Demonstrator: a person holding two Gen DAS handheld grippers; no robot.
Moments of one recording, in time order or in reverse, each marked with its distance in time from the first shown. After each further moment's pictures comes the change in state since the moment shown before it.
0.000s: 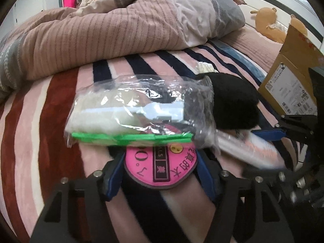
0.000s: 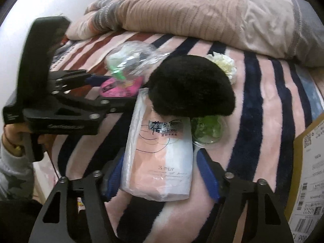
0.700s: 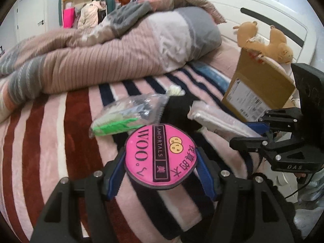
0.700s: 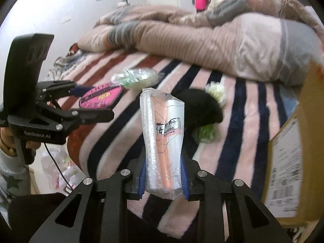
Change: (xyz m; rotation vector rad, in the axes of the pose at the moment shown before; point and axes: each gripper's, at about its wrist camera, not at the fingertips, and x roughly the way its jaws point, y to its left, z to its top) left arm -0.113 -0.029 -0.016 0.029 -0.115 -0.043; right arm -0.087 0.031 -0.004 -0.049 -0.146 -0.014
